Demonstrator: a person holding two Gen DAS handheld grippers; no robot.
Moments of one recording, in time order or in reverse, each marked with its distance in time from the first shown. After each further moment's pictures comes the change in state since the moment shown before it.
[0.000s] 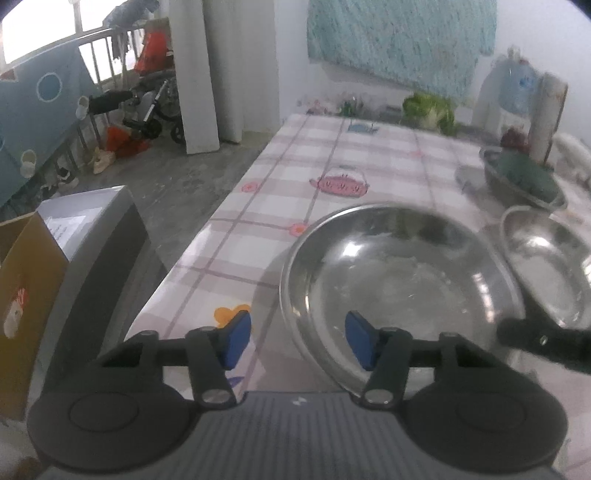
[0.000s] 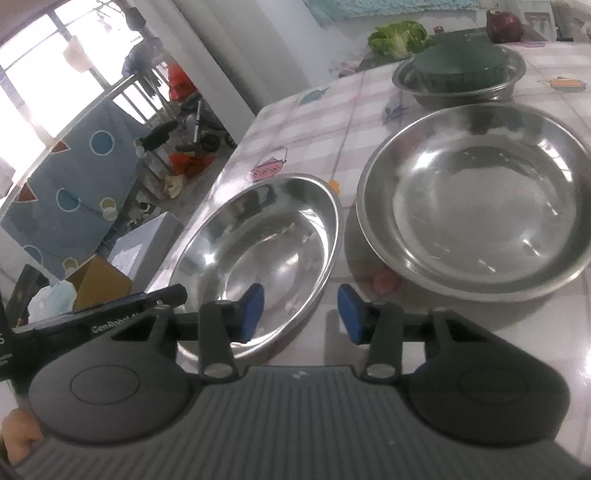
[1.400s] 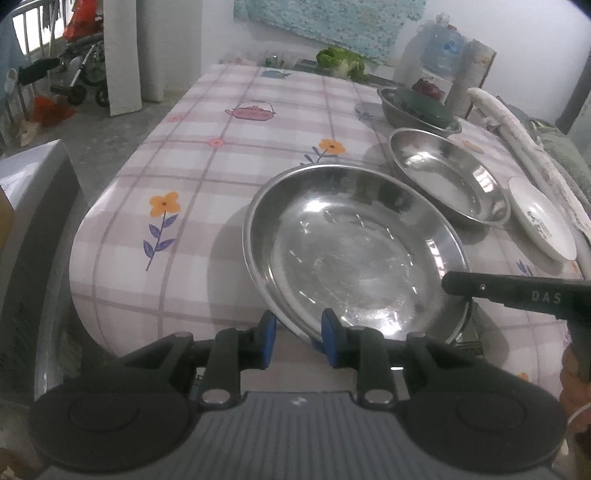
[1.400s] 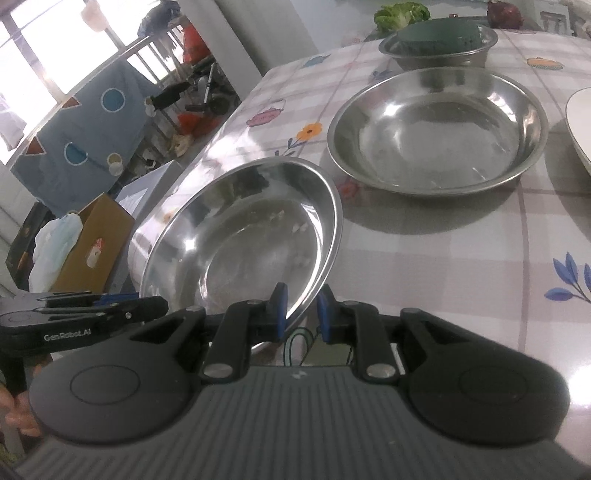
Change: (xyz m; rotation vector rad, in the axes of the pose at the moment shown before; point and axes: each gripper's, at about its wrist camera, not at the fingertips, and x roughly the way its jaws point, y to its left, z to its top) left arm -0.064 -0.002 -0.071 0.054 0.124 -0.280; right arm -0.064 -0.030 -0.051 -0.088 0.086 0.020
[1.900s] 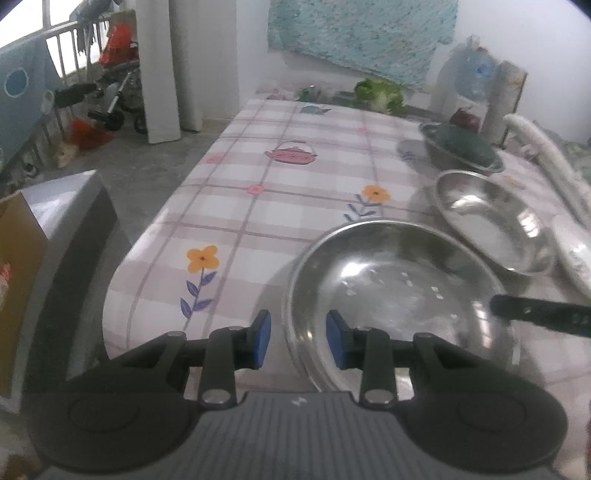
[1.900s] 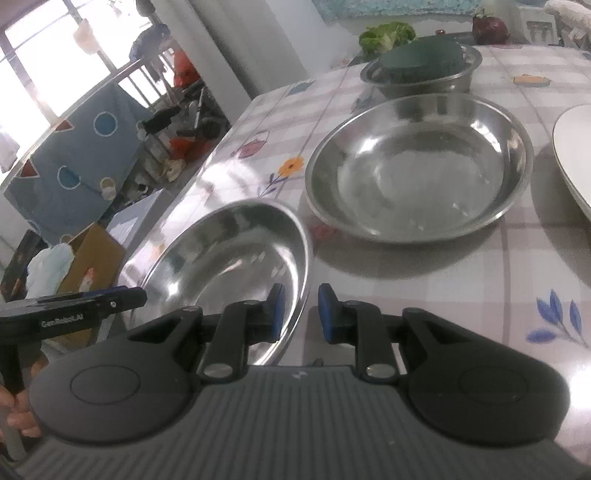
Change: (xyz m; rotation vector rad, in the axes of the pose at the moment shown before) left arm 0.014 0.001 0.032 -0.009 -0.091 0.162; right arm 0.006 -0.014 0.021 0.026 -0.073 -0.033
